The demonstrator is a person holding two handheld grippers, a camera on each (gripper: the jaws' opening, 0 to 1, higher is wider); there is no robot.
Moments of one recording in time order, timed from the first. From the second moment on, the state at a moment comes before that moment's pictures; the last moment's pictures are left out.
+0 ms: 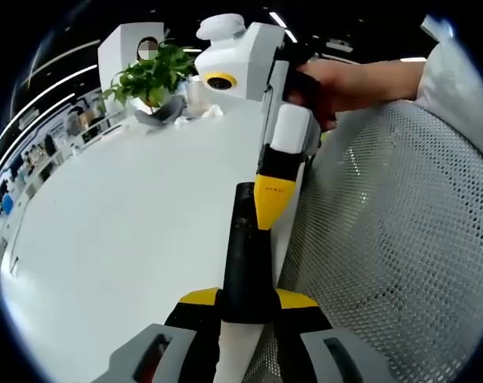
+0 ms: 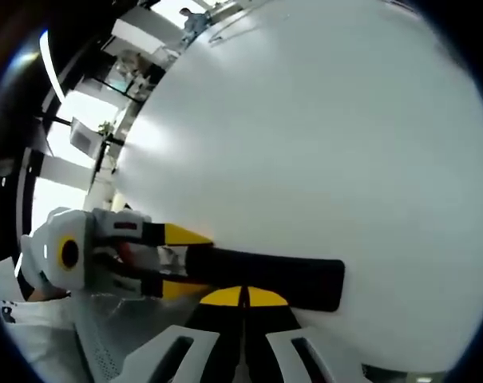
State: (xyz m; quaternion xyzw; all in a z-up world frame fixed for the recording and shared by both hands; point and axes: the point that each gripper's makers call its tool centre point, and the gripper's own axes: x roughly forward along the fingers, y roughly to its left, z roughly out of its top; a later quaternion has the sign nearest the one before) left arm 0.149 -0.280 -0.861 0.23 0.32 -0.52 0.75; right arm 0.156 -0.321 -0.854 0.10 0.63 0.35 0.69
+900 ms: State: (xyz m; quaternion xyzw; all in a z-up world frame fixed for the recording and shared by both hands) left arm 0.149 -0.280 -0.862 0.23 0.32 -0.52 0.76; right arm 0.163 -0.307 -0.851 0.16 0.62 0.36 0.68
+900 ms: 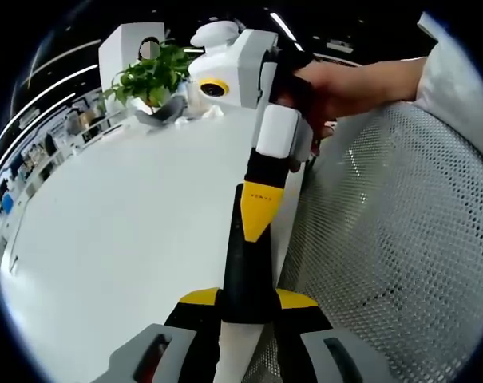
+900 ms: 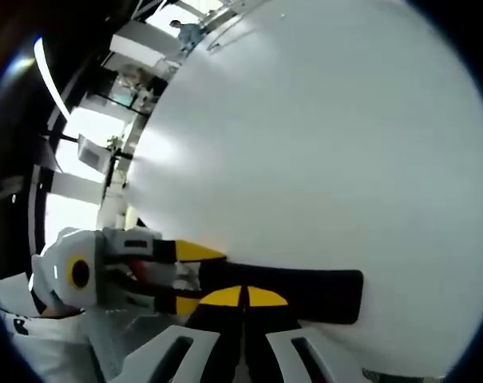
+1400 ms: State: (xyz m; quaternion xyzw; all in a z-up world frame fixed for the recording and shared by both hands) left arm 0.149 -0.280 -0.862 0.23 0.32 -0.52 0.75; right arm 0.162 -0.304 -0.851 0.15 0.61 0.36 0.69
